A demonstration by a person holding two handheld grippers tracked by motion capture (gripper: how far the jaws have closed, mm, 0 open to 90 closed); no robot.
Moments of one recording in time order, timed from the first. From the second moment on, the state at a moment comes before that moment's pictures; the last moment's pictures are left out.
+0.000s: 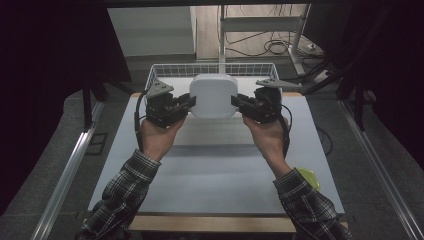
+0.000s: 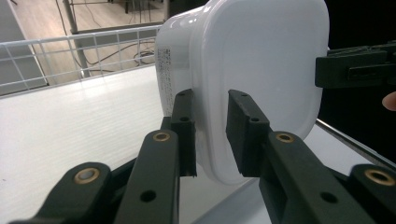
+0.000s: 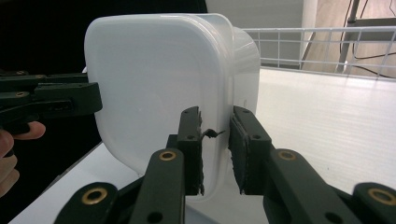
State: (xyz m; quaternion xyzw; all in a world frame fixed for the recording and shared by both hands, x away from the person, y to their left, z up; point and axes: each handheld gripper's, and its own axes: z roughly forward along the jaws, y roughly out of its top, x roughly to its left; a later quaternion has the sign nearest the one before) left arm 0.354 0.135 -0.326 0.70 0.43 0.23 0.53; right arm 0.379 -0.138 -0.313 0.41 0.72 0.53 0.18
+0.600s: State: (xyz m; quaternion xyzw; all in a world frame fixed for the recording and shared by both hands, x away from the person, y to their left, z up) left arm 0.372 0.139 -0.328 0.71 0.42 0.21 0.53; right arm 0.402 -0.131 -0.307 0.42 0.72 0.53 0.17
